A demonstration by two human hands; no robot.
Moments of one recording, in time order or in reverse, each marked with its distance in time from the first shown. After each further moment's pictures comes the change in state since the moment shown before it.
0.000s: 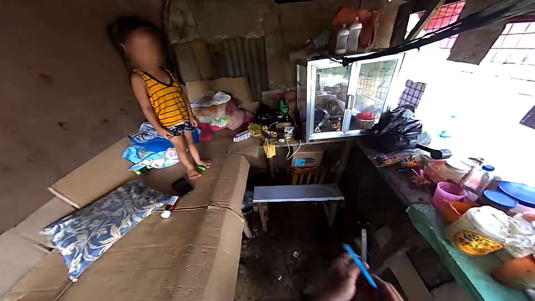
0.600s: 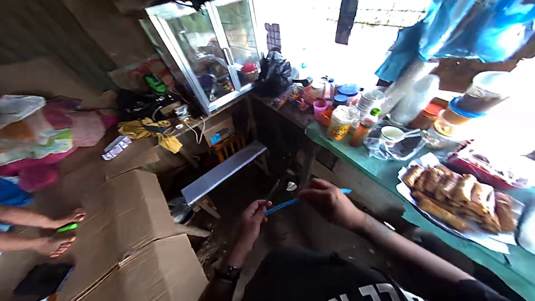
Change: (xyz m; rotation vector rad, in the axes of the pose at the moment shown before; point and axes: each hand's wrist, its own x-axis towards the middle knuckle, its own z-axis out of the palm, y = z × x) left_hand 0.026 0.048 -0.112 0.420 -0.222 -0.148; right_hand 0.046 -0.019 -0.036 -0.074 -0.039 -0.311
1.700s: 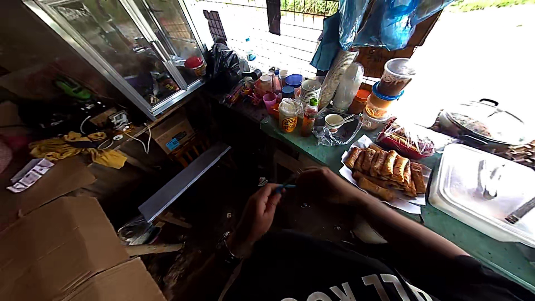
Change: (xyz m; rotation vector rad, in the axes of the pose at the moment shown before) left_hand 0.021 0.062 0.142 0.338 -0.325 0.628; right_hand -0.058 0.049 -0.123 0.172 -0.183 0.265
